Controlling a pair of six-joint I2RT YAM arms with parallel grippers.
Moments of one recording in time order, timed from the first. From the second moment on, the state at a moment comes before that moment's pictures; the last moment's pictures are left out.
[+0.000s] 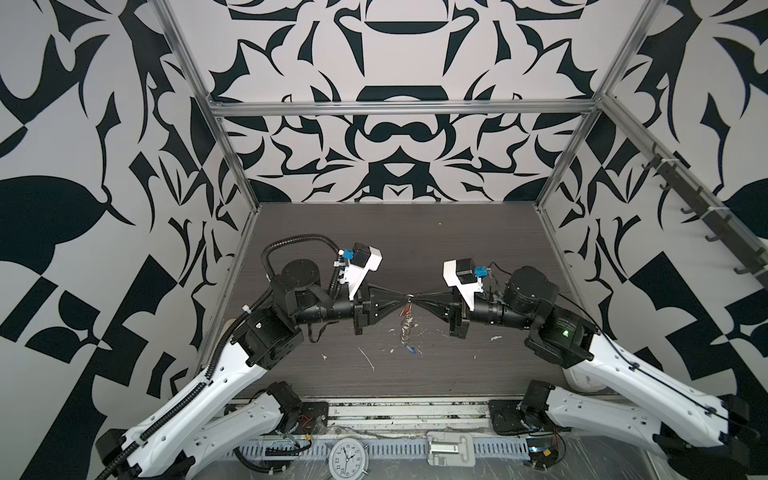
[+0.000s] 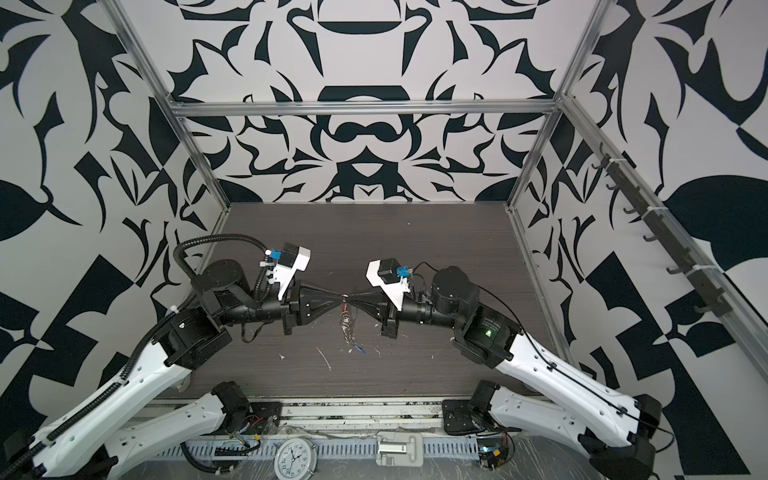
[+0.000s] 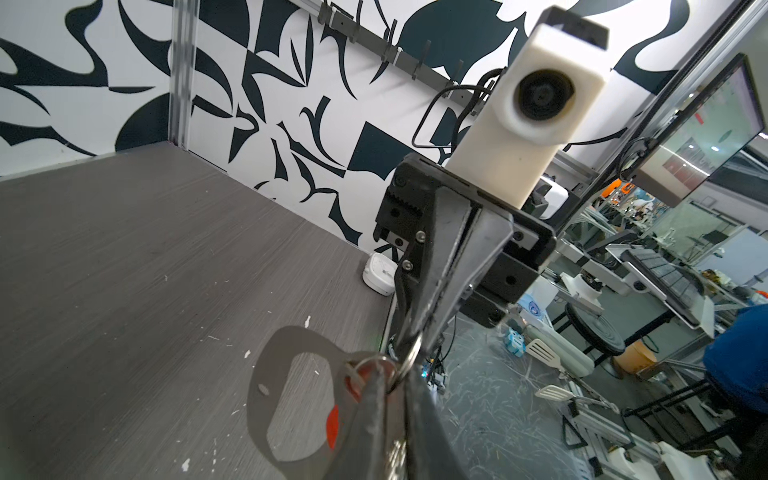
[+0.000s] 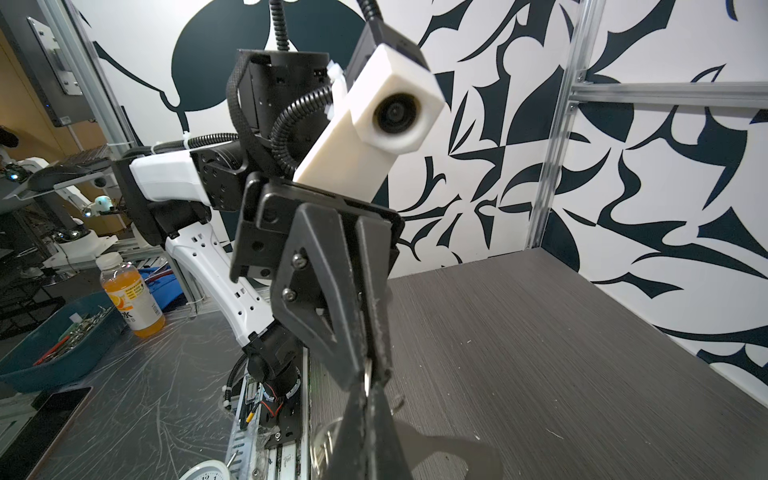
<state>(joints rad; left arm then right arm) -0.79 0.84 0.97 -0.22 0.68 -0.36 0.92 0.89 0.96 -0.10 -0.48 0.07</state>
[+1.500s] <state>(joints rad) -0.92 1.06 1.37 -0.90 0.17 -0.20 0.75 0.91 0.93 -0.36 -0.37 0.15</state>
